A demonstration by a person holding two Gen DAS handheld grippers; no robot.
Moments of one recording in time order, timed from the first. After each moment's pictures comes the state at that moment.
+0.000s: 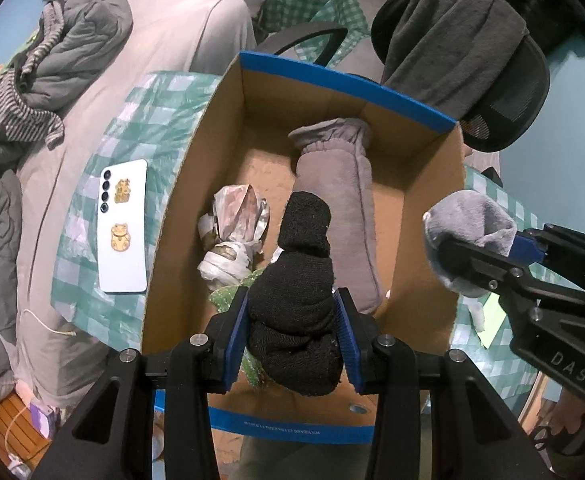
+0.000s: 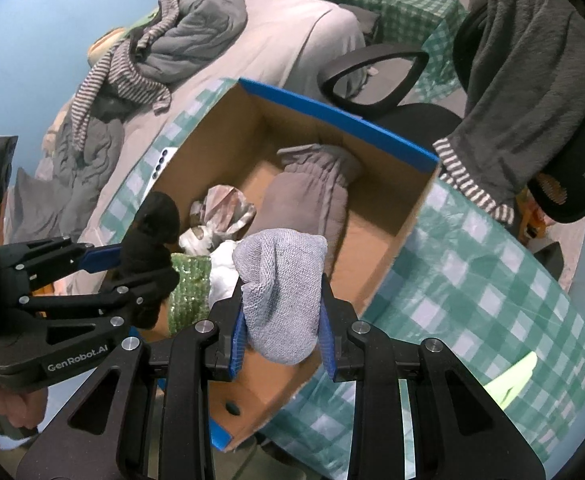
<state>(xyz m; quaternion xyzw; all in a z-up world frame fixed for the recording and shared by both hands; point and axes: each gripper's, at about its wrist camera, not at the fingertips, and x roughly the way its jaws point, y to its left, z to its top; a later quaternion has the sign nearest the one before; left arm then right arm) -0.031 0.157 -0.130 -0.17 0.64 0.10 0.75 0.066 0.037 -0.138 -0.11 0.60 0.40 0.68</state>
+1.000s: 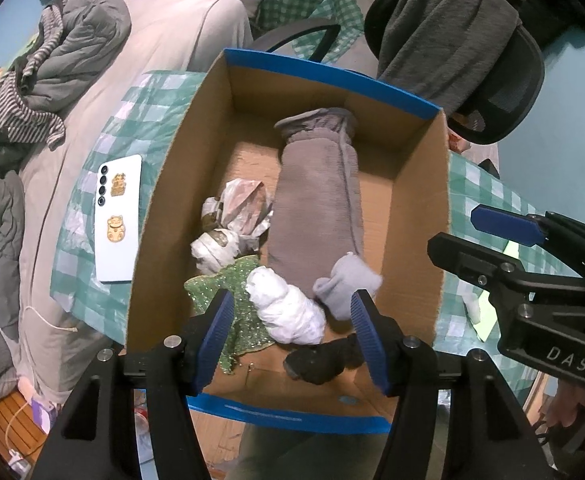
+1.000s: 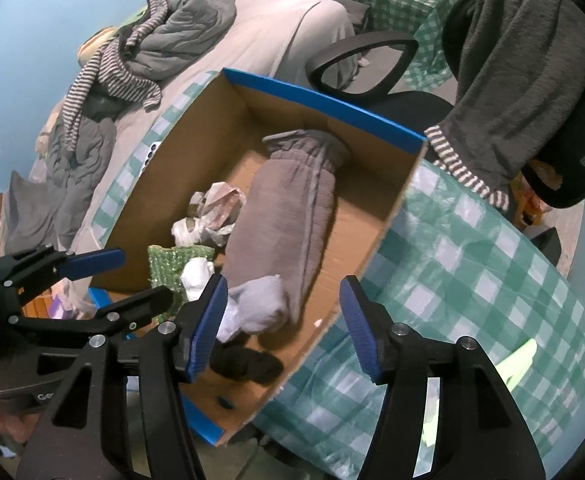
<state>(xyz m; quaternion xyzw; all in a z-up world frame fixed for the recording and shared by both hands) -0.036 0.133 -0.121 -0.16 0.64 0.11 0.75 0.067 0.020 -0.138 -0.11 0.60 0.38 0.69</state>
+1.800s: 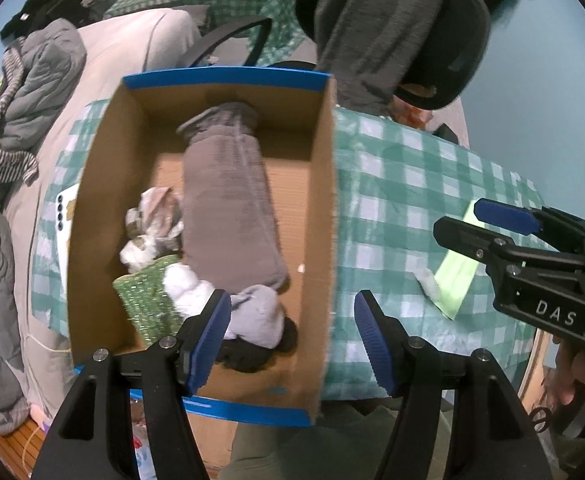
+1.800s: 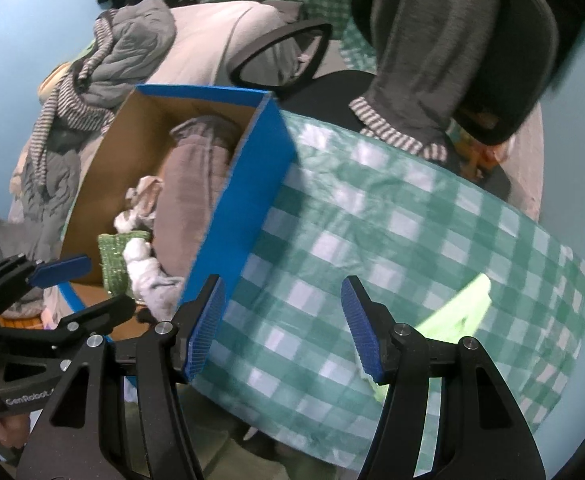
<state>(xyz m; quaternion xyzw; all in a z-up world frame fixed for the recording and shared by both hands) -0.016 0.043 -0.110 -0.11 0.65 0.05 0.75 0.081 -0.088 -0.143 -0.06 0.62 0.30 0.72</state>
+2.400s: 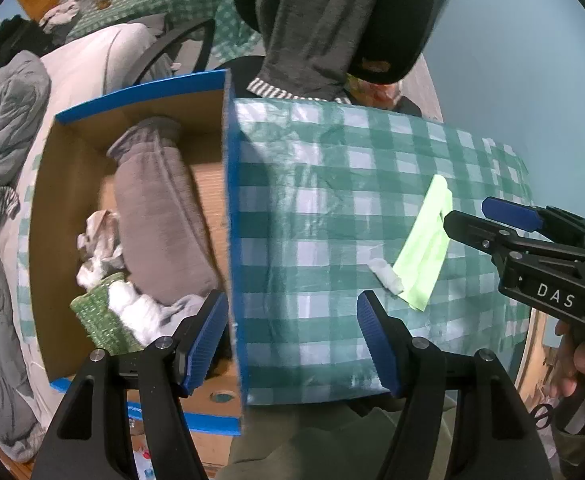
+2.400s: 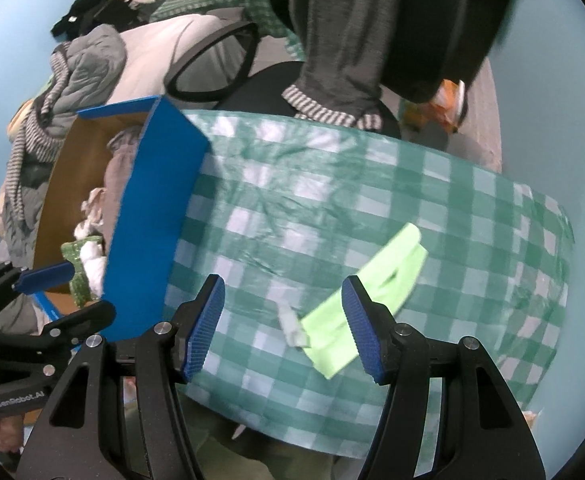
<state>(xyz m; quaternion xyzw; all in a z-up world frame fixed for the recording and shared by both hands) 0.006 -0.023 -0.118 -0.07 0.66 0.00 0.75 0.089 -0.173 -0.155 -0.03 0.63 0.23 0.74</state>
